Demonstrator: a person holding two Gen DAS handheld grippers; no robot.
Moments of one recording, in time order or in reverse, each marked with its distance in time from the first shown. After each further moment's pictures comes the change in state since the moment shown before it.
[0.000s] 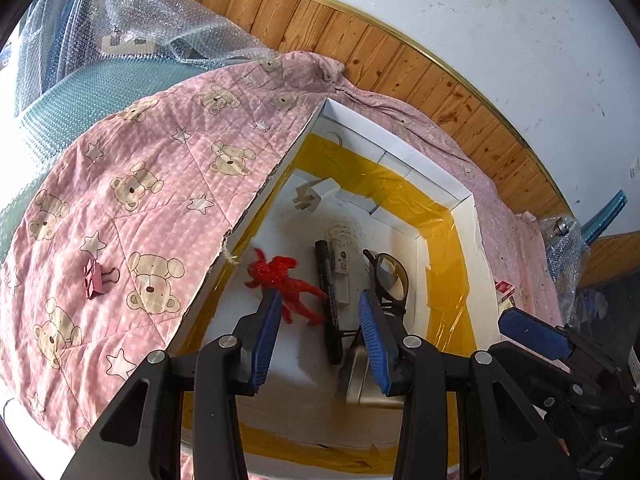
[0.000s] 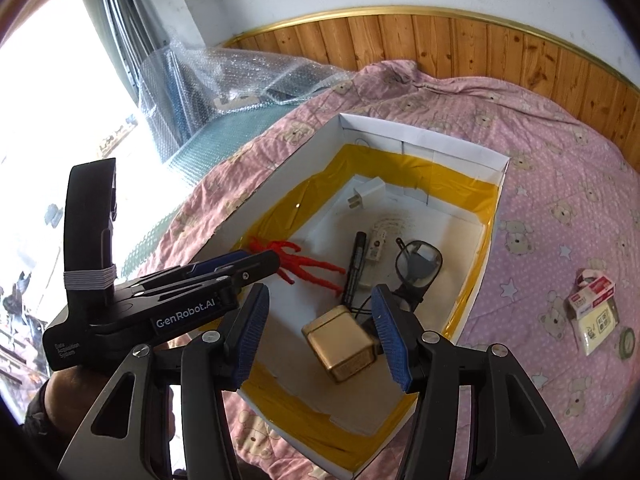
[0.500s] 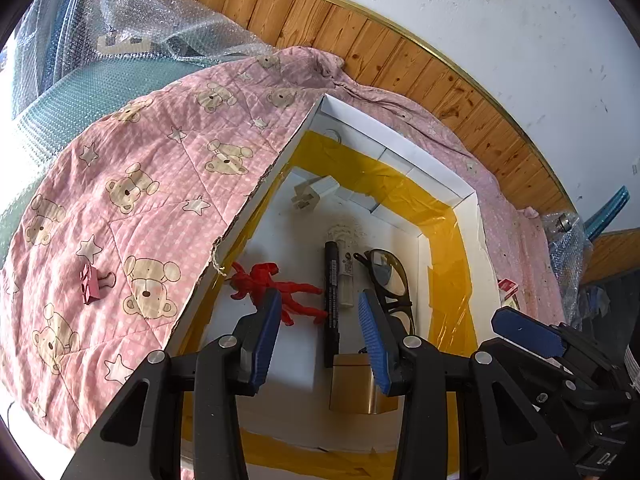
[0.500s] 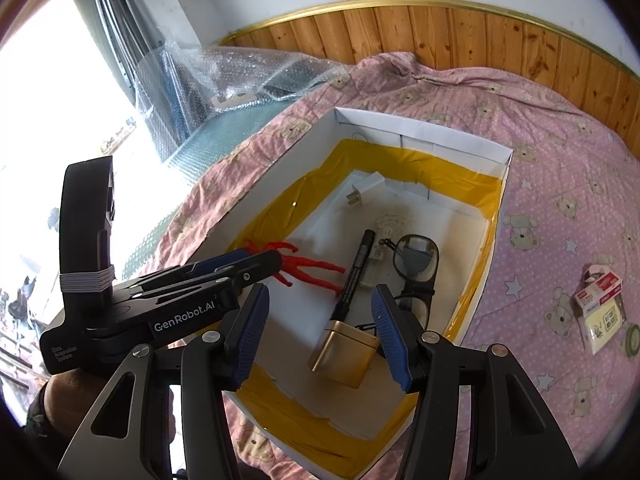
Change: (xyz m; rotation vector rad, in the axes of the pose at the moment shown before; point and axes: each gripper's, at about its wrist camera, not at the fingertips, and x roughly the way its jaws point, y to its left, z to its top) left arm 0.007 -0.005 0.005 0.011 0.022 0.016; right arm 0.007 -0.004 0.002 0.014 0.018 0.018
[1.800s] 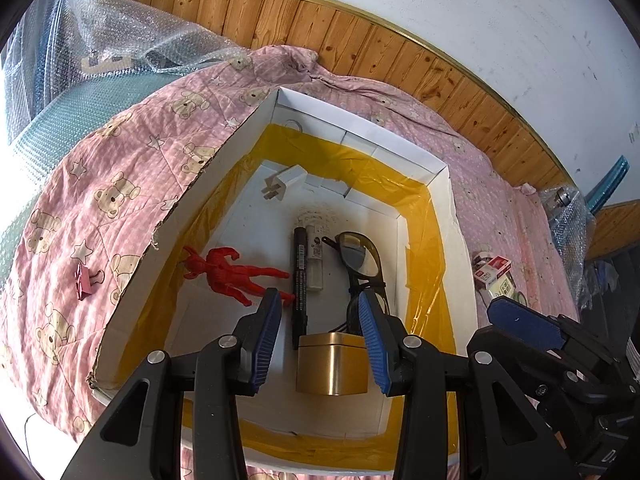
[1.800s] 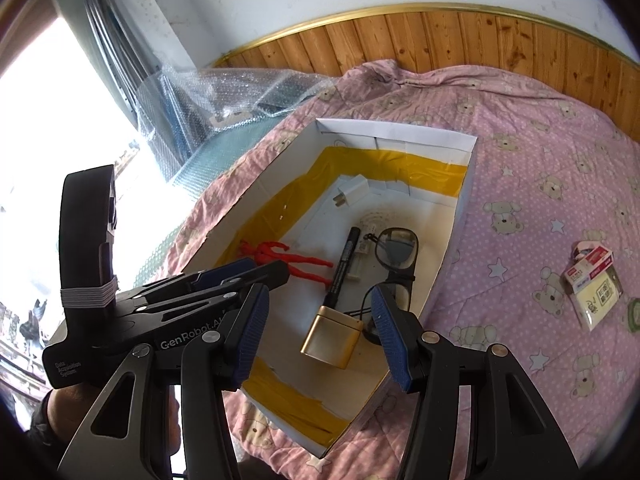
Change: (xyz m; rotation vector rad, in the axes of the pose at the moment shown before) left arm -0.007 -0.047 -0.012 0.087 0.013 0.024; right arm -0.033 -0.027 -0.019 0.071 -0.059 0.033
